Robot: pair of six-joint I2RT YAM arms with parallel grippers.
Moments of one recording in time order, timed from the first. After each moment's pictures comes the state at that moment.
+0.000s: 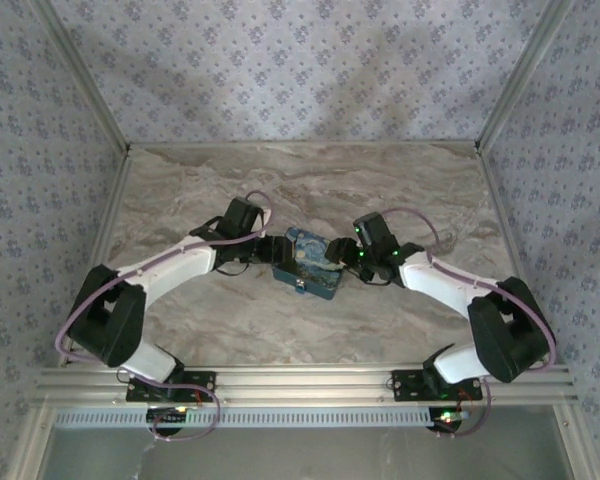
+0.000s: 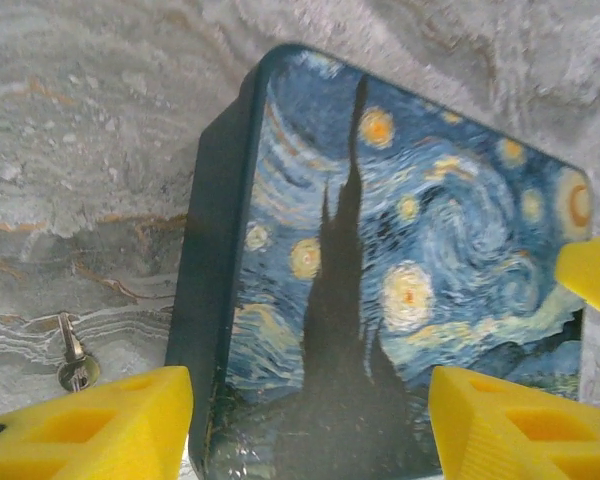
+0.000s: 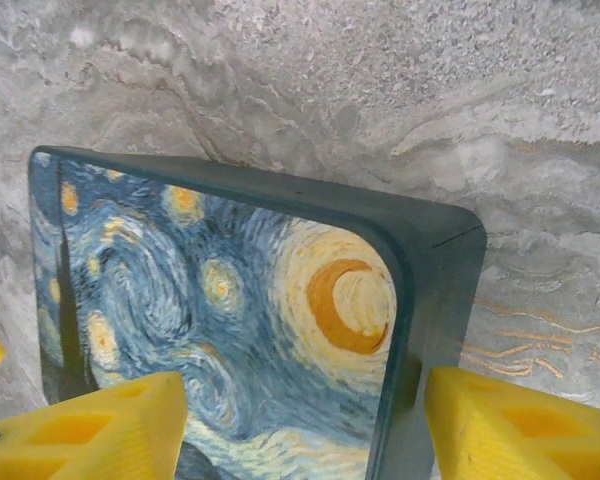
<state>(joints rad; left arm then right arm) -0.59 1.52 0.95 -0.34 0.30 -0.53 0.55 1.42 0.77 -0.23 -0.19 0.95</state>
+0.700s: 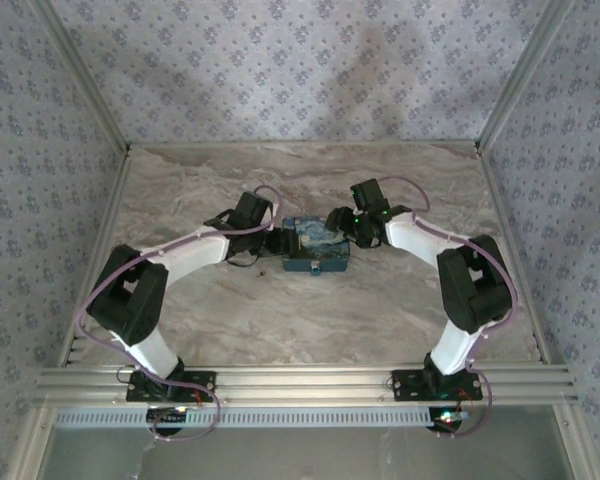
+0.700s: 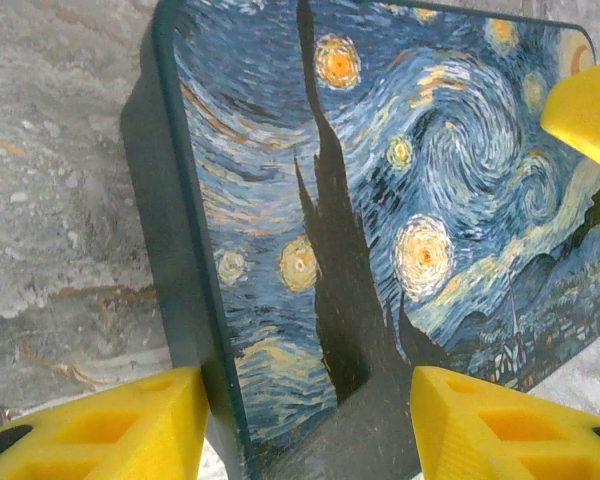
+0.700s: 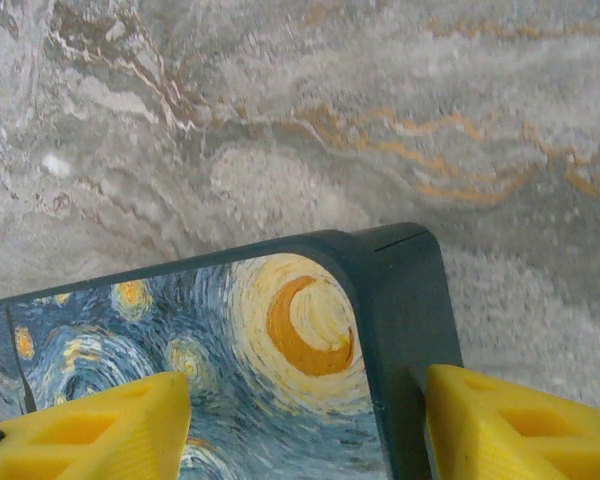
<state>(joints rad) -0.58 1.67 1.04 -0.27 0.32 -0.60 0.43 1.73 1.11 -0.32 -0.18 0.80</state>
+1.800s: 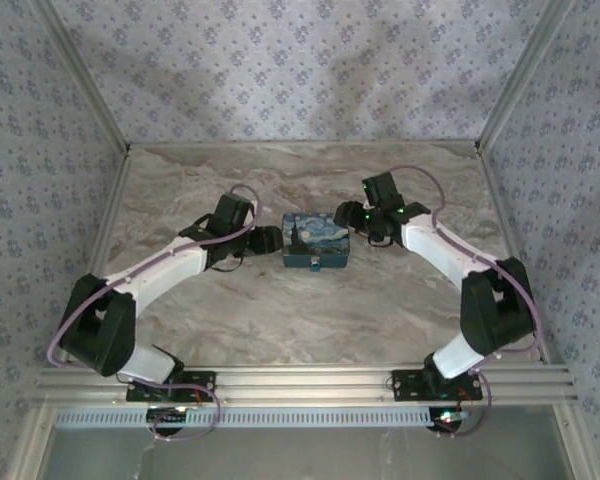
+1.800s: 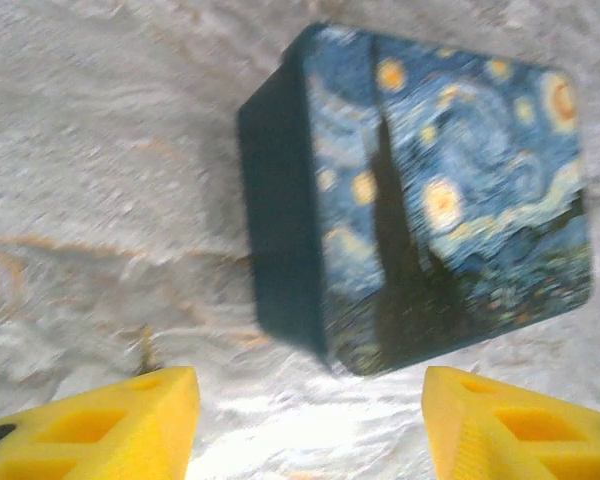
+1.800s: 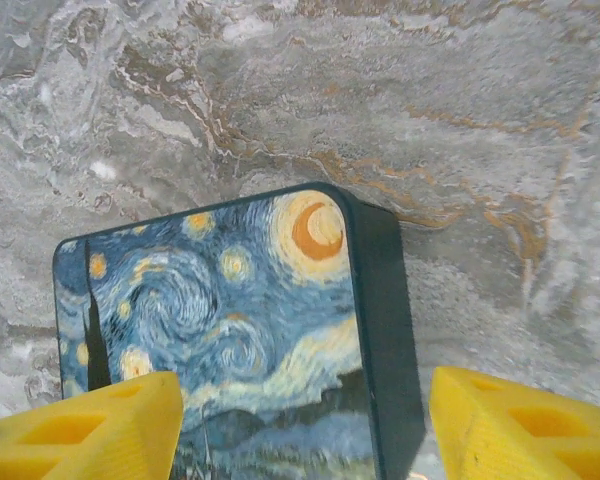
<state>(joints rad) -0.54 1.44 0.93 -0.36 0.19 -0.61 0.42 1.52 1.09 -0.45 -0.11 0.68</state>
